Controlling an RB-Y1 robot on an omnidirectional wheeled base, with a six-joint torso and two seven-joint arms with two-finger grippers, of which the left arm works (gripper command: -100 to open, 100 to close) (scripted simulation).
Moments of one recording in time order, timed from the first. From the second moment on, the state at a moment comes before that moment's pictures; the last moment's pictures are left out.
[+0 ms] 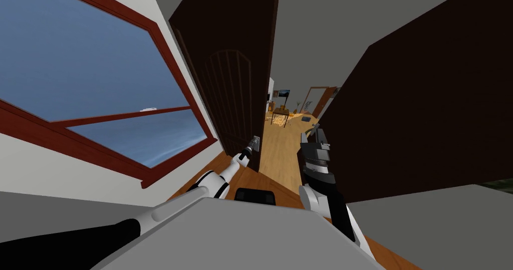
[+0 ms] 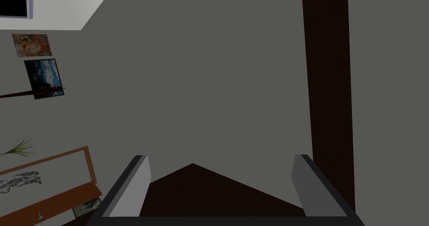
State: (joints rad) arm -0.54 0.00 -0.21 -0.60 -0.02 -0.50 0.16
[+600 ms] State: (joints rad) arm -0.54 0.02 -0.19 -0.56 -0.01 -0.50 0.15
